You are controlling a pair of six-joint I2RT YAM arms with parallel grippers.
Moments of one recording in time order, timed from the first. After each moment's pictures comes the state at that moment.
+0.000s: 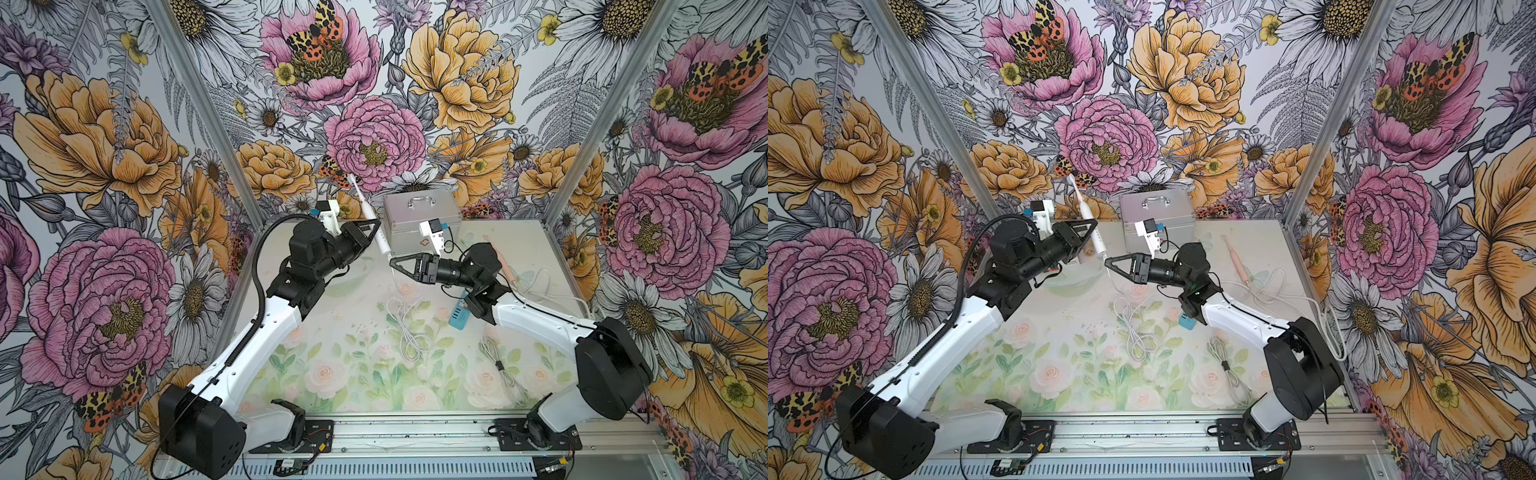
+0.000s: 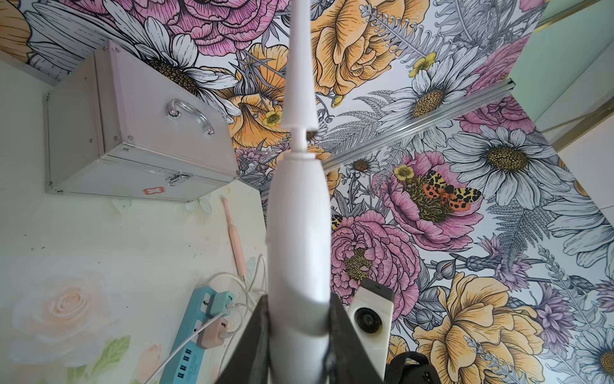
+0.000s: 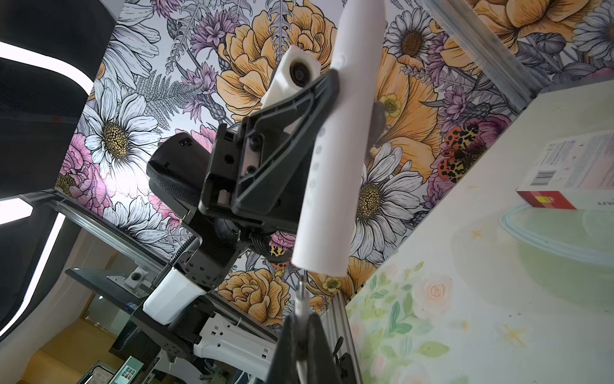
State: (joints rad) left arm -0.39 1.23 1.13 -0.01 0.33 -1.09; right arm 0.59 1.54 1.00 0.76 -0.86 1.09
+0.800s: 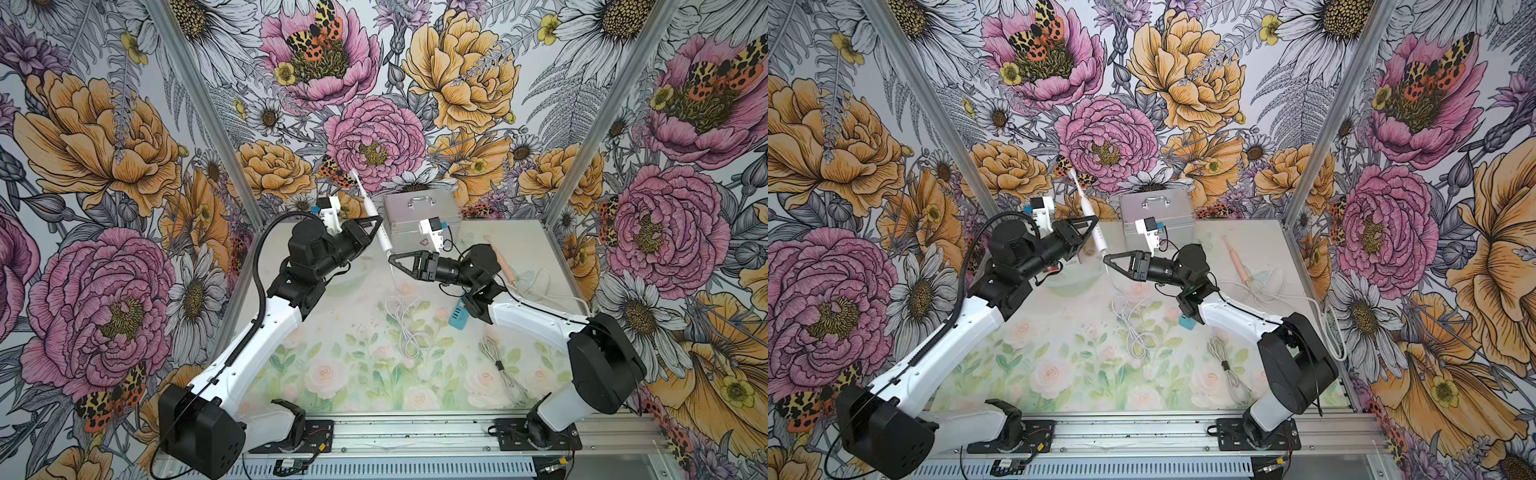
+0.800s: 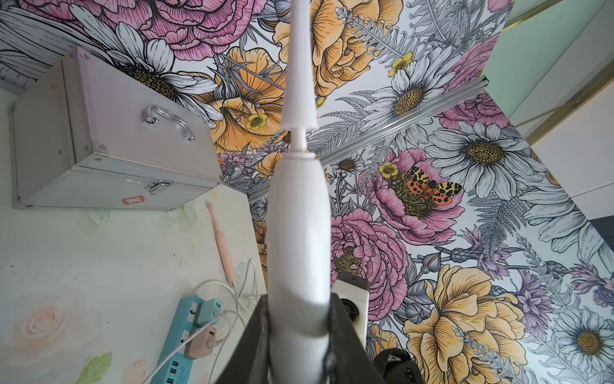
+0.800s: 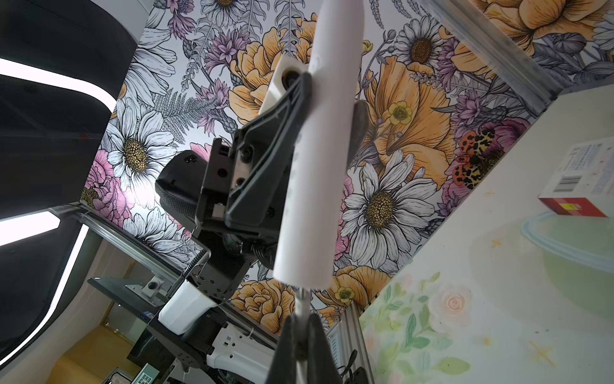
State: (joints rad) left arm -0.40 1.23 1.13 0.05 0.35 -1.09; right arm 0.59 1.57 1.00 0.87 -0.84 1.18
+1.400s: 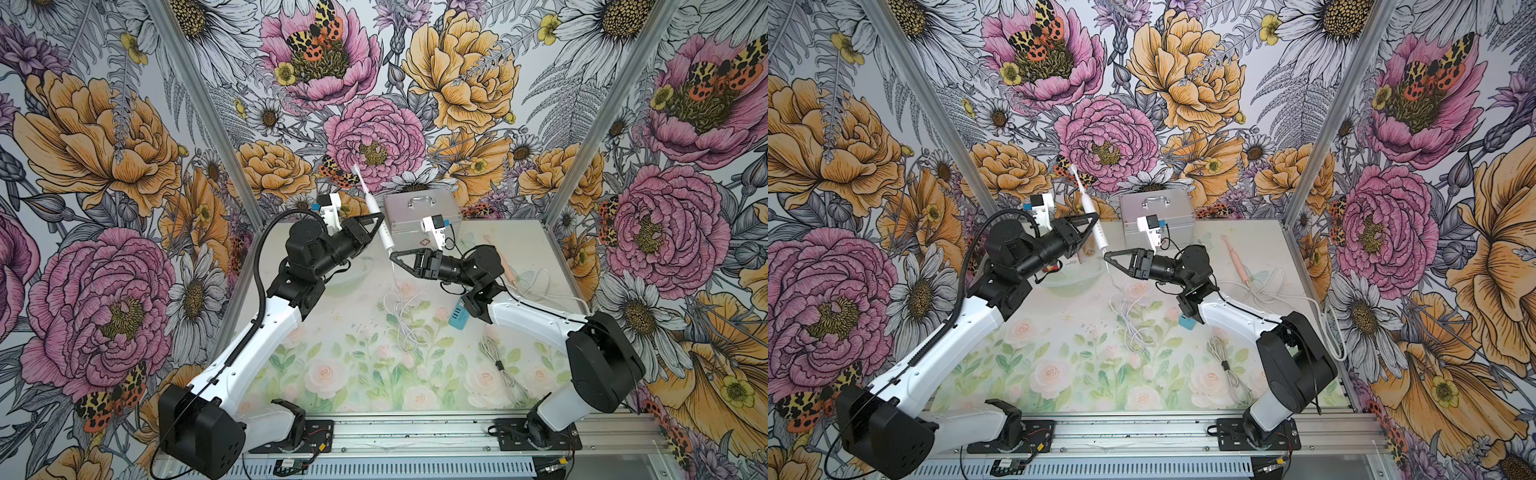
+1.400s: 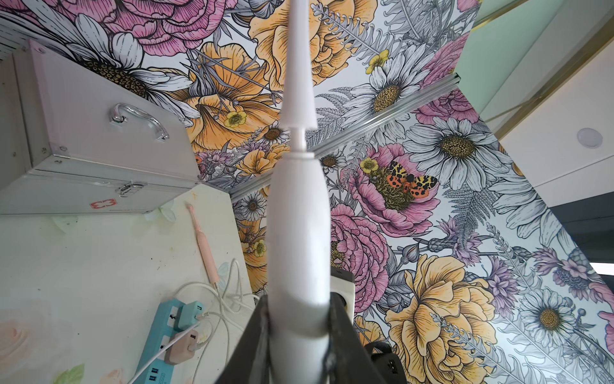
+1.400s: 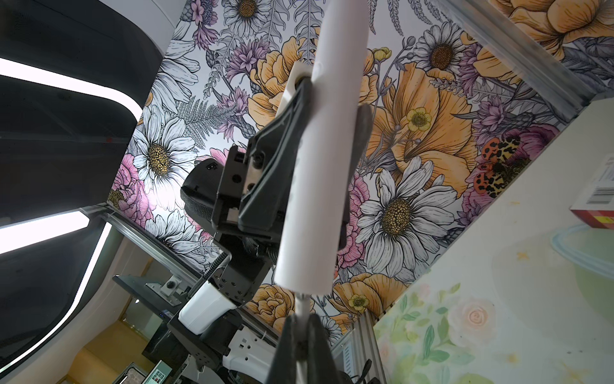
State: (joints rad) left arm -0.40 1.23 1.13 0.11 0.40 -1.11; right arm 0.58 1.58 1.00 0.97 -0.86 1.25
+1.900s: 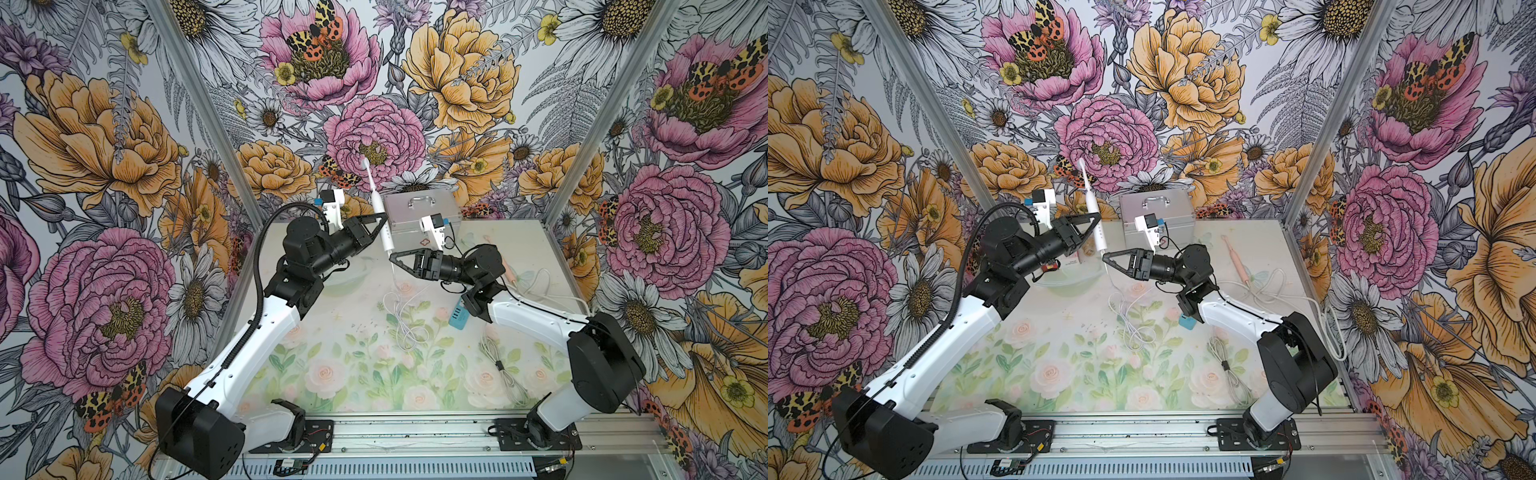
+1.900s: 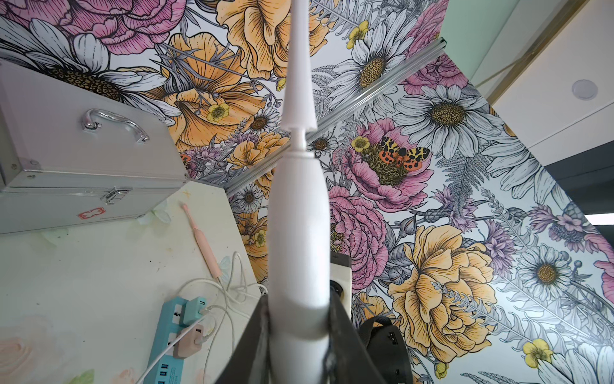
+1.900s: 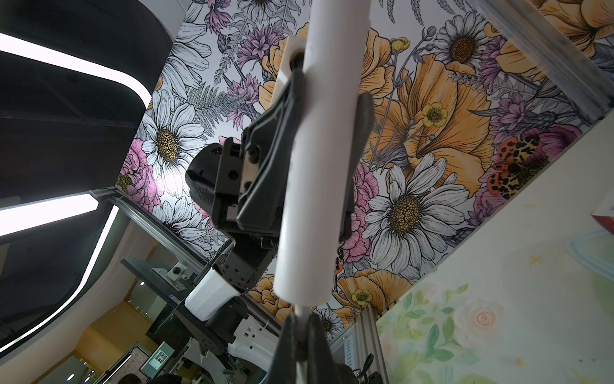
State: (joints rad) left arm -0.41 1.22 1.16 0.08 0.47 -1.01; right arm 0.59 1.58 1.01 0.98 -0.89 1.24
